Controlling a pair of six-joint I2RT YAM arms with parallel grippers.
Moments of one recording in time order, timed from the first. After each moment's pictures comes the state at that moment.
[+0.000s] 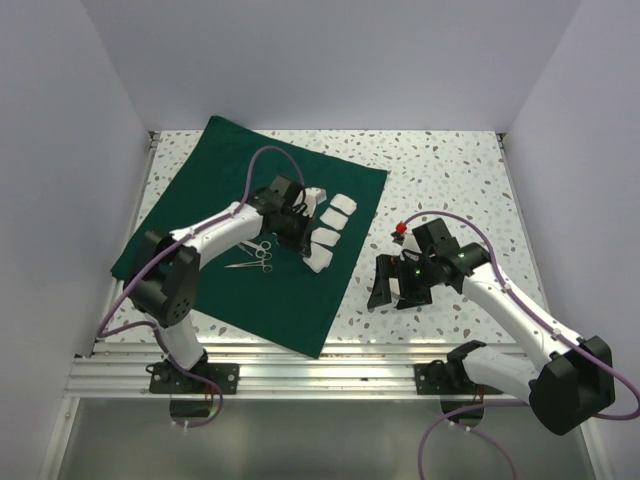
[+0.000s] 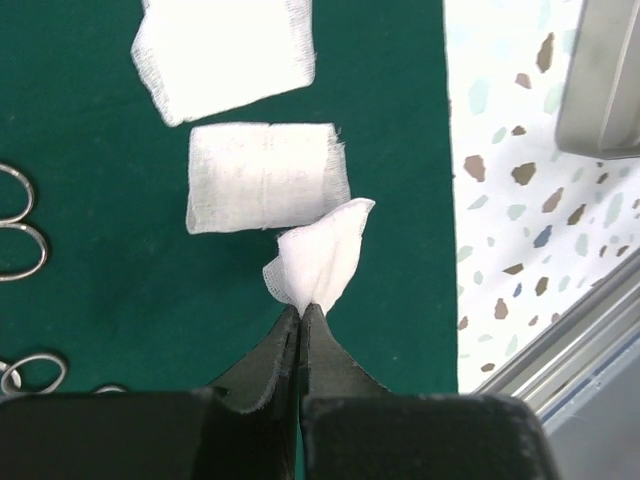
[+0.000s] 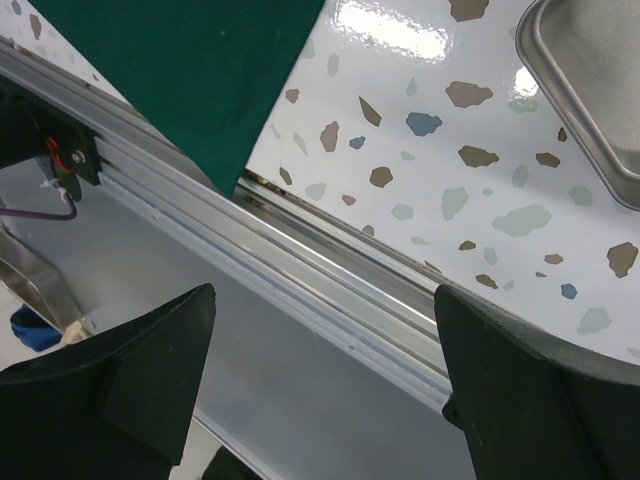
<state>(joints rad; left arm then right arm) -0.55 1.76 1.23 -0.56 0.31 -0.18 0.44 1.10 0.80 -0.86 -0.46 0.43</state>
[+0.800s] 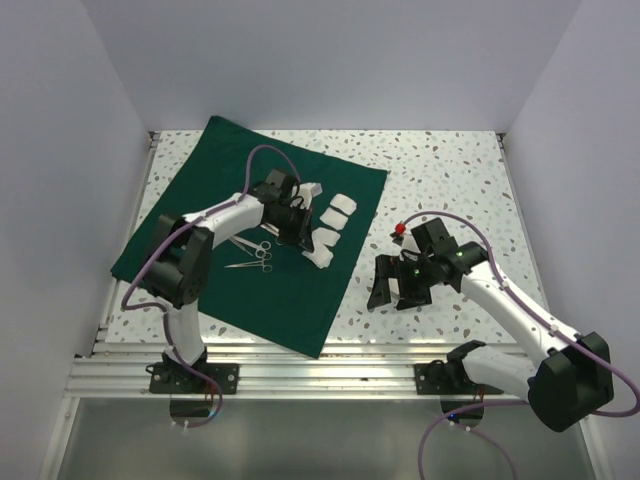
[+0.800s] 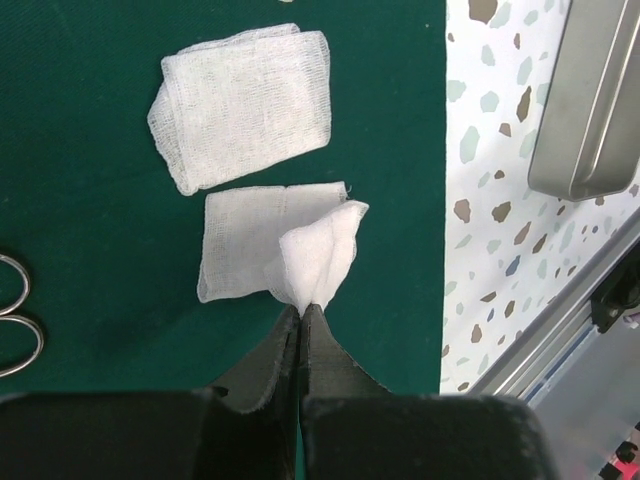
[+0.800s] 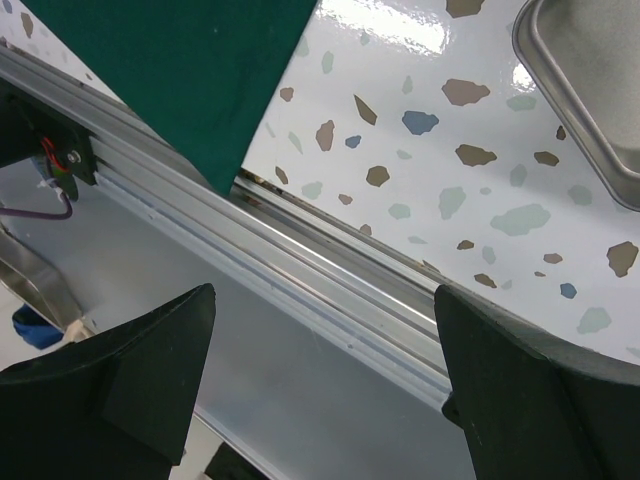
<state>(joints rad) -0.47 1.91 1.31 -0.51 0.49 -0.20 0.44 1.11 0.80 -0.86 -0.46 0.43</state>
